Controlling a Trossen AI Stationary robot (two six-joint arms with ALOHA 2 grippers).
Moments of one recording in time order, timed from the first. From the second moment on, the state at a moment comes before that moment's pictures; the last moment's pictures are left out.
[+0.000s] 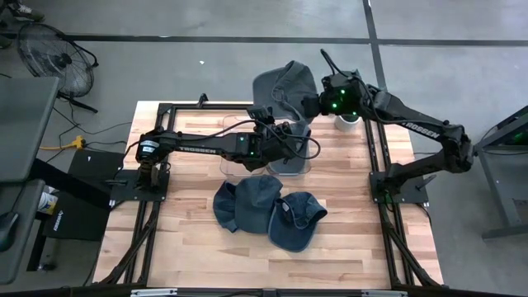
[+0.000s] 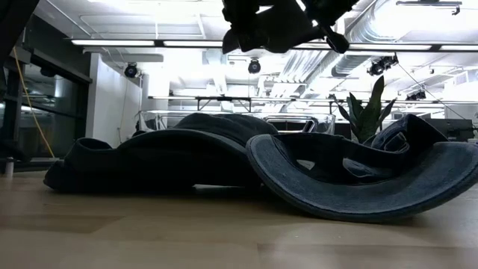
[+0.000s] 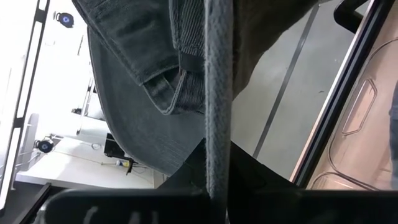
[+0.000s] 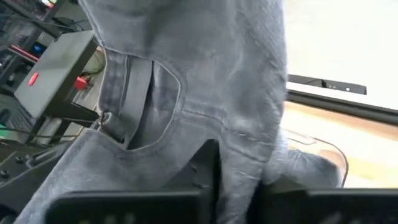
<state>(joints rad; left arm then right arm) -0.02 1.93 1.86 -0.62 -1.35 0.42 -0.49 1.29 1.31 -0.54 0.04 0.75</state>
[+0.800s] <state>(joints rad) -0.02 1.93 1.86 -0.62 -1.26 0.44 -0.51 1.29 1.31 -0.54 0.02 0.67</state>
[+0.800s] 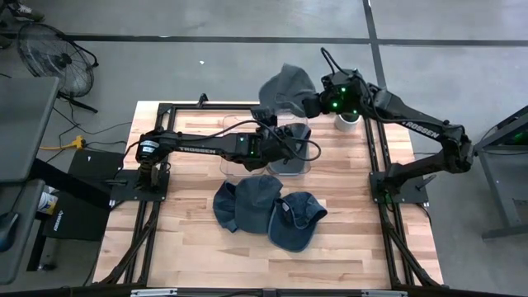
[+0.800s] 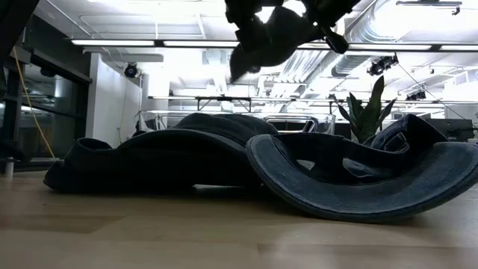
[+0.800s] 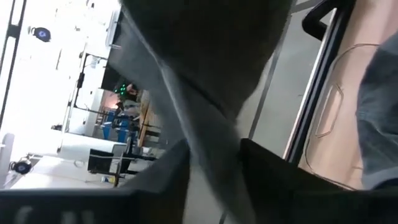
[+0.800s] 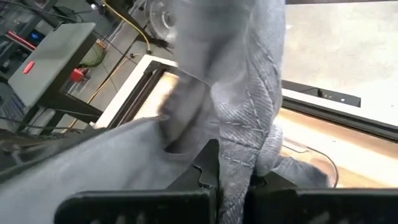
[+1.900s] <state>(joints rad) 0.15 1.60 1.85 -1.00 -0.66 -0.07 -0.58 1.26 1.31 -0.63 -0.48 0.45</state>
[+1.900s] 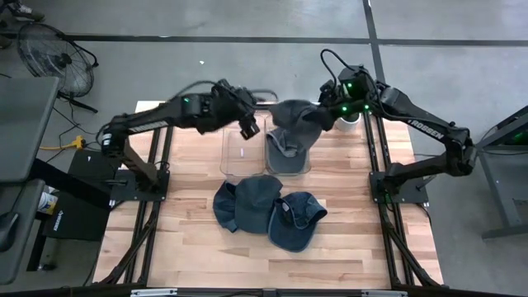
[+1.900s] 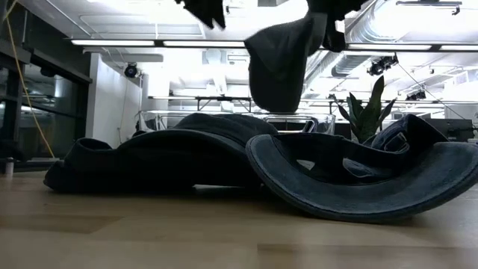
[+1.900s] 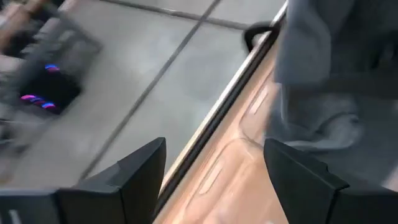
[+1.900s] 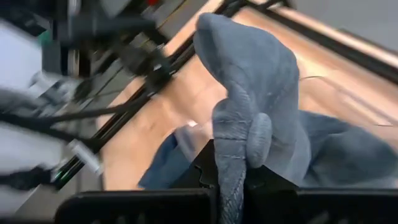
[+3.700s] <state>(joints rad) 0.57 0.97 1.03 -0.40 0.51 -0.17 -0.58 1.65 1.31 -0.65 -0.41 0.37</state>
